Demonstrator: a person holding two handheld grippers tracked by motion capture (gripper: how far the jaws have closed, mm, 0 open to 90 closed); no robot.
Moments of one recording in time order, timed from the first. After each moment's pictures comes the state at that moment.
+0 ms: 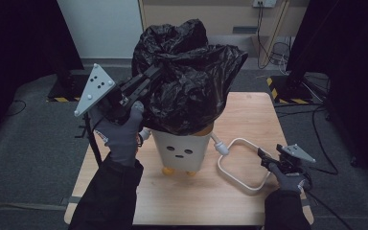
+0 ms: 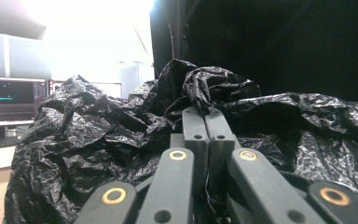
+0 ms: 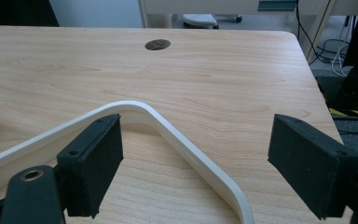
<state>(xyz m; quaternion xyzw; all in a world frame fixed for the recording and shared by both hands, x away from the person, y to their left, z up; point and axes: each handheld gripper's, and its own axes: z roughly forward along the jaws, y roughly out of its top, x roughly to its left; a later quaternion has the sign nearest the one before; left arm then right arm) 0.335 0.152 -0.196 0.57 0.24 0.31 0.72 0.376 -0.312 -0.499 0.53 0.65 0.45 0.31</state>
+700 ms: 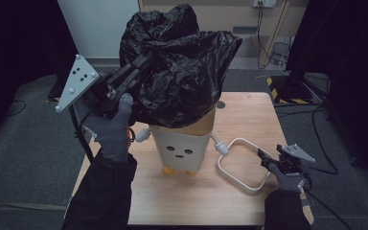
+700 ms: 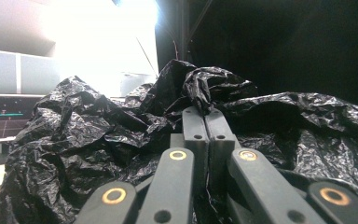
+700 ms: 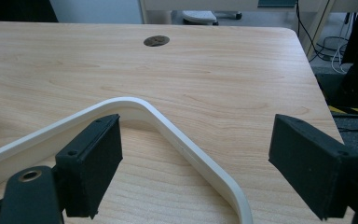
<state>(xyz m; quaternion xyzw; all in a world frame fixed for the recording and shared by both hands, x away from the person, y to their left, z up) 0.329 0.166 -0.176 0.55 0.23 0.33 0.73 0.377 -0.313 -0.501 0.53 0.65 0.45 0.31</state>
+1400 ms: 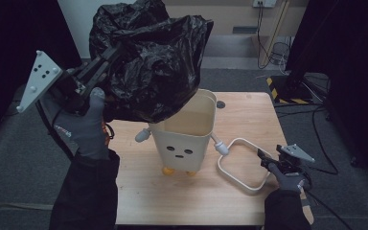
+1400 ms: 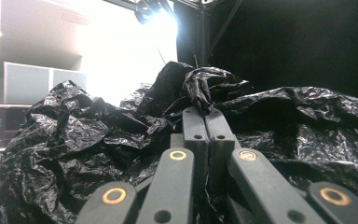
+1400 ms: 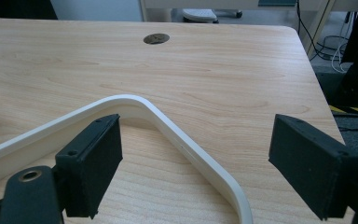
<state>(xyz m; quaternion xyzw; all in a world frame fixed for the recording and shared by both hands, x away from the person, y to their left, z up) 0.321 0.207 -0.165 0.52 0.25 0.37 0.73 0.378 -0.313 -0.501 0.53 0.66 0.44 0.31</state>
